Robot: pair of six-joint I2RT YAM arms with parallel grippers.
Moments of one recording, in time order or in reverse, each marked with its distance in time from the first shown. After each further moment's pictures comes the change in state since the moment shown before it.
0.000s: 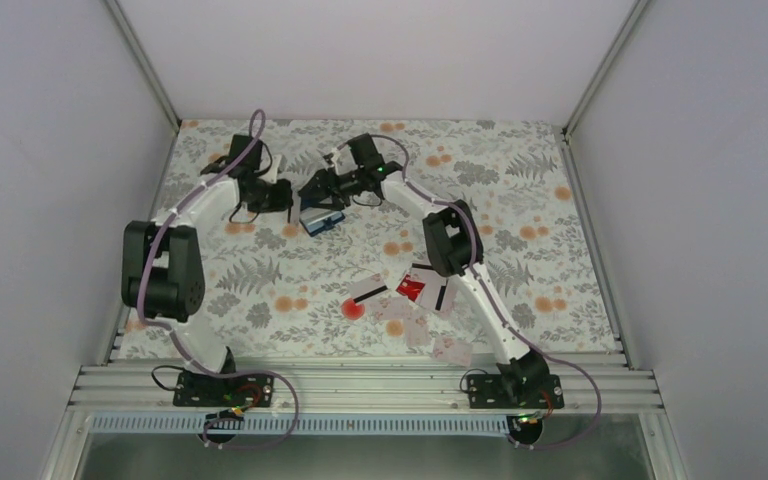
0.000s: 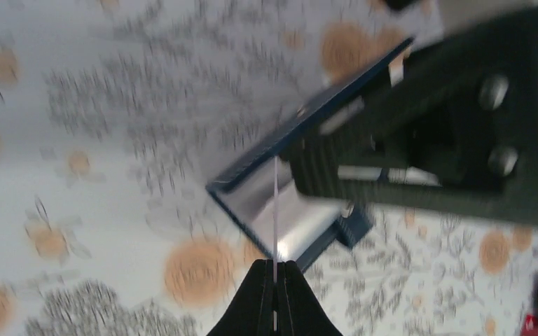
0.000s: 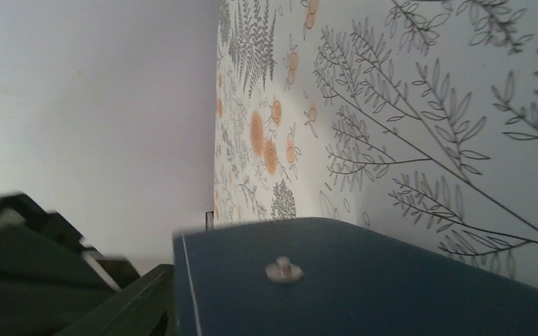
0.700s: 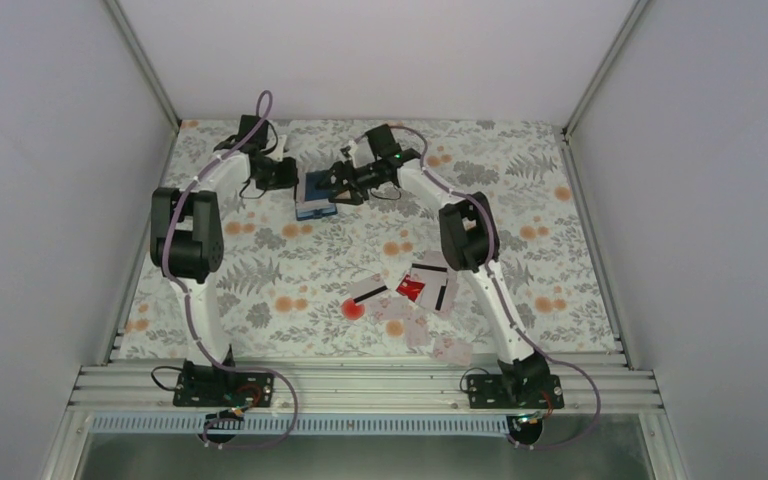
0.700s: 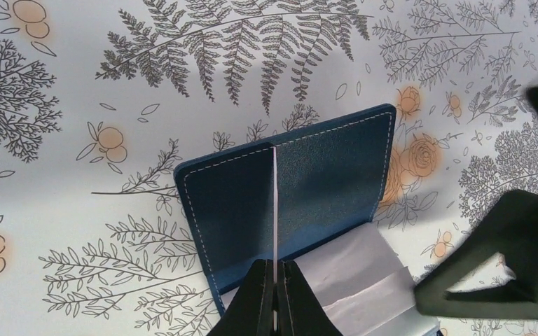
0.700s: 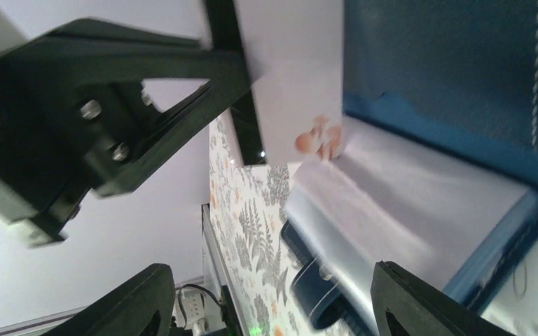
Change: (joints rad) left arm 0.028 0.337 0.357 0.020 0.025 0.010; right arm -0.058 -0.098 -0.076 -0.164 -0.005 -0.120
